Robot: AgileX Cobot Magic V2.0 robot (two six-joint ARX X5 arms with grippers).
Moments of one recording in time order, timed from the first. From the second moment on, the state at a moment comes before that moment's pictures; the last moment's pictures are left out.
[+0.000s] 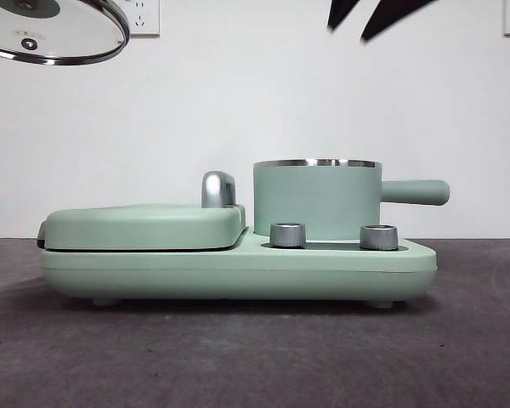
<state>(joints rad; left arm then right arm) -0.42 0.75 0.90 -0.47 0.01 0.03 0.41 1.46 1.62 -0.81 -0.18 -0.10</state>
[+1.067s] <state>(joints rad) -0.53 0.94 0.90 -0.23 0.06 0.03 0.41 0.45 0.59 -0.47 -0.15 0.02</state>
